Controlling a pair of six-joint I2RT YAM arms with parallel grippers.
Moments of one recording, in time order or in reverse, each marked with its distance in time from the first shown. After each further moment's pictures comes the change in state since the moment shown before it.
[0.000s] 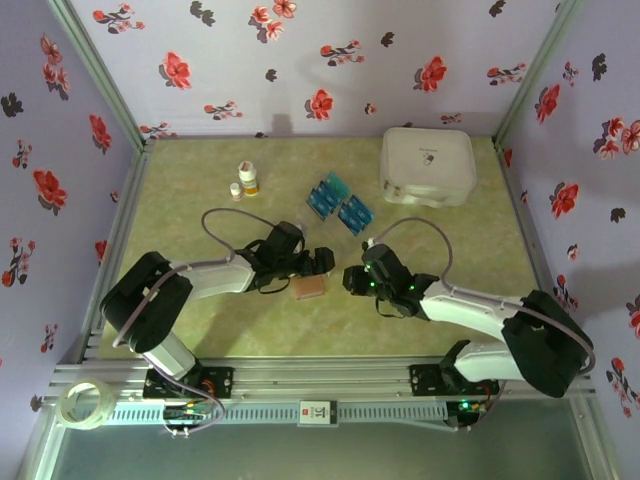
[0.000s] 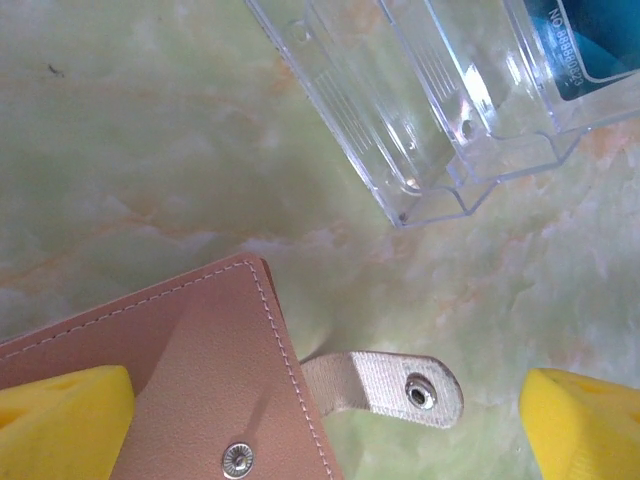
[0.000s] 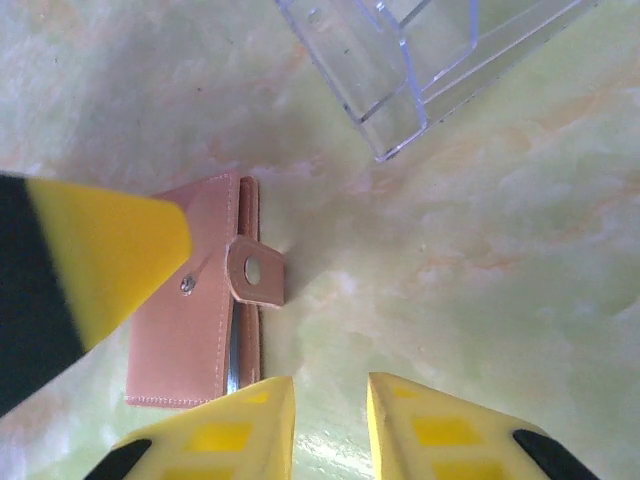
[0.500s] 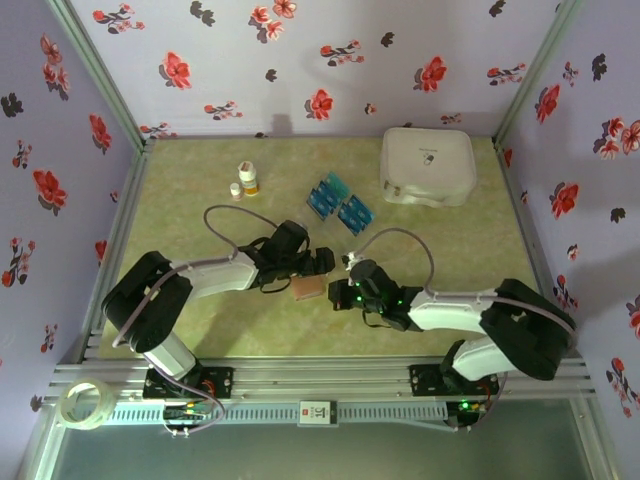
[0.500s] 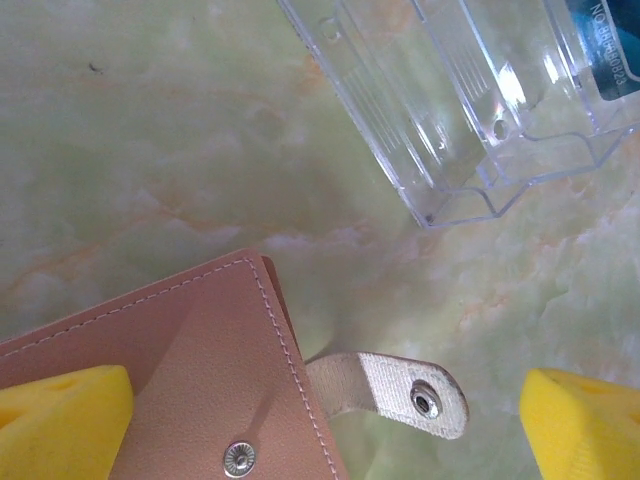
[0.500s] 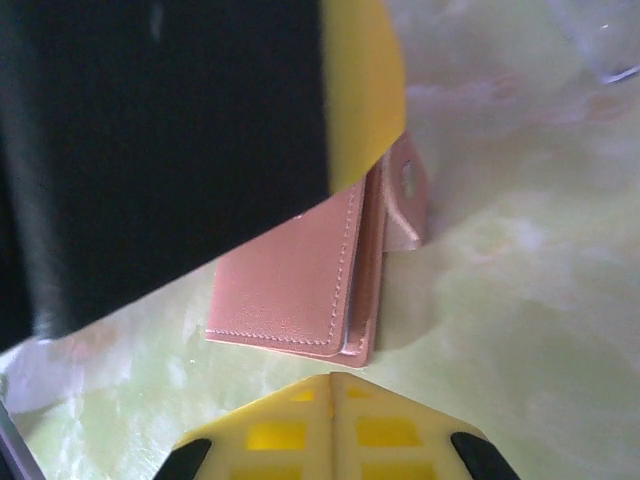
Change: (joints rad) left arm -0.012 0.004 0.060 -0.121 -0.055 -0.001; right arm 0.147 0.137 -0.055 0.296 -0.042 -0.027
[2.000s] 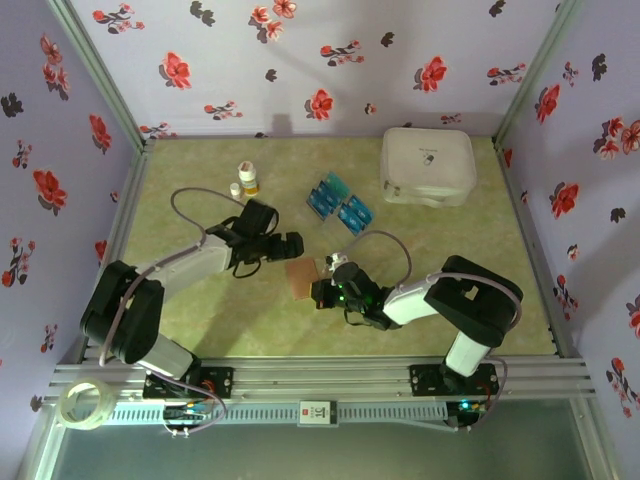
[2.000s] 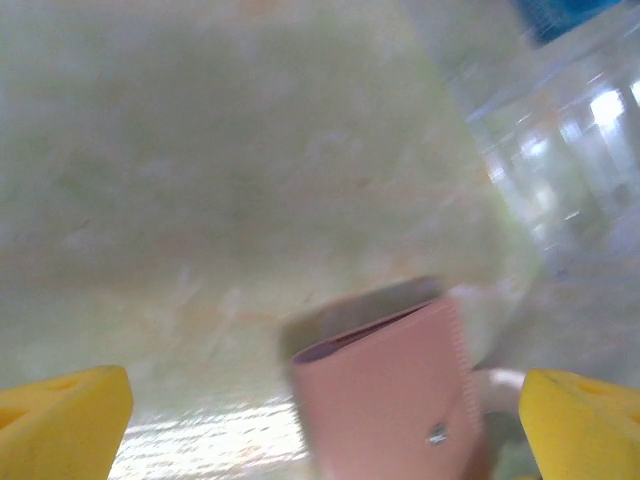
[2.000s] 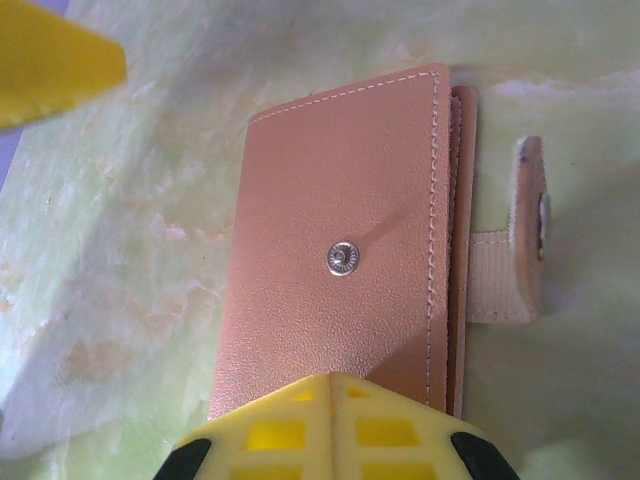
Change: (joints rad) left arm 0.218 -0.110 0.047 -0.301 0.003 0.217; right arm 0.034 0.290 0.051 0.300 0.013 0.039
